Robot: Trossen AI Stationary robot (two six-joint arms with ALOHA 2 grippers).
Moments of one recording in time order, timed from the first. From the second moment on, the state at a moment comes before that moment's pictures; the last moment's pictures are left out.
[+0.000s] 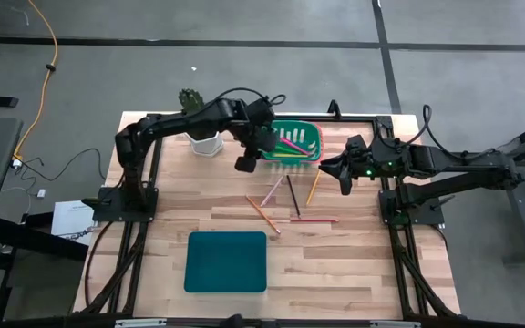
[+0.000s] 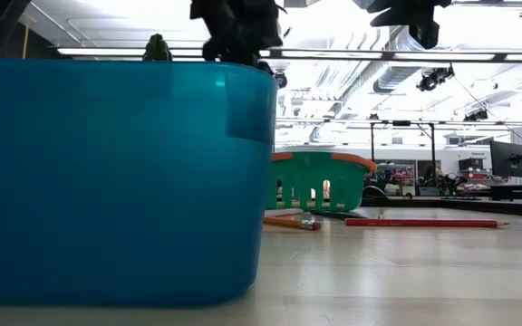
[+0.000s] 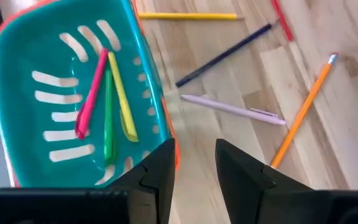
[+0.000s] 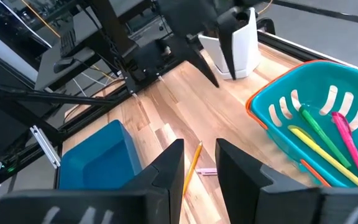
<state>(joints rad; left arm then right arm) 0.47 1.90 1.79 -1.02 0.20 0.66 0.00 0.85 0.88 -0.42 0.18 0.54</state>
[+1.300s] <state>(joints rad) 0.32 1.55 1.32 -0.87 0.22 0.23 0.00 0.91 0.88 -0.40 0.15 0.55</state>
